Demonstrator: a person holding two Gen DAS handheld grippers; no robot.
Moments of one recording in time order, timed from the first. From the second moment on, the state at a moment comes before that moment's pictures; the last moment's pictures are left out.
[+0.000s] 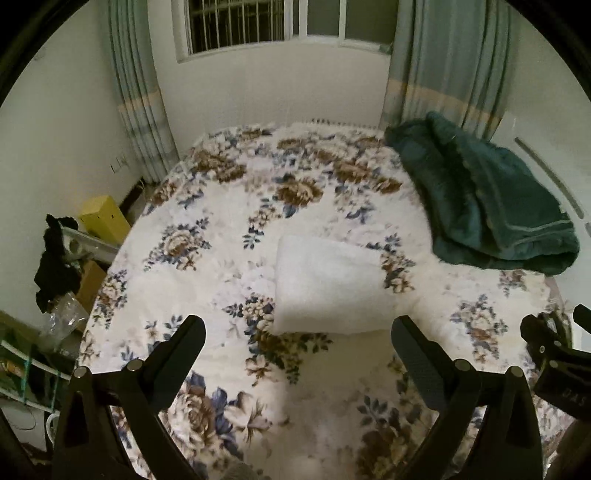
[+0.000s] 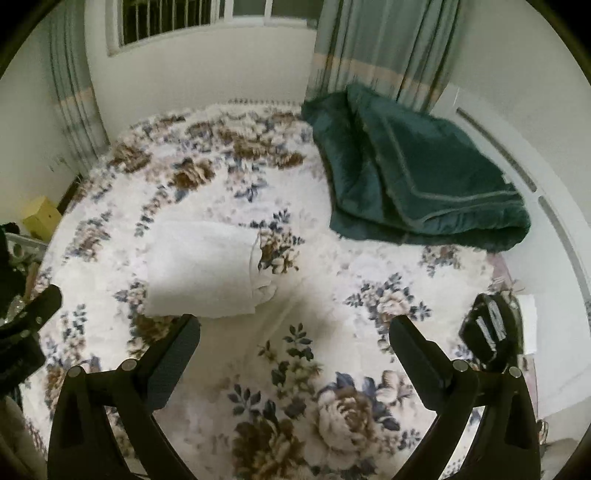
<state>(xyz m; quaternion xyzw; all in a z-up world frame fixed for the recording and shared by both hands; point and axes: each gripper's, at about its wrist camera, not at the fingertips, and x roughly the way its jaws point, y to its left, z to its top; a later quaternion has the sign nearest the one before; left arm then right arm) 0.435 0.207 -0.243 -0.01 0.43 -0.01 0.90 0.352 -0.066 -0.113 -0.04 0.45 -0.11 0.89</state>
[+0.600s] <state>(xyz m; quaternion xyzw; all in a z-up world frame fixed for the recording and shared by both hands) 0.302 0.199 -0.100 -0.03 0.35 0.00 0.94 0.174 -0.055 0.077 -0.05 0.35 -0.06 0.93</state>
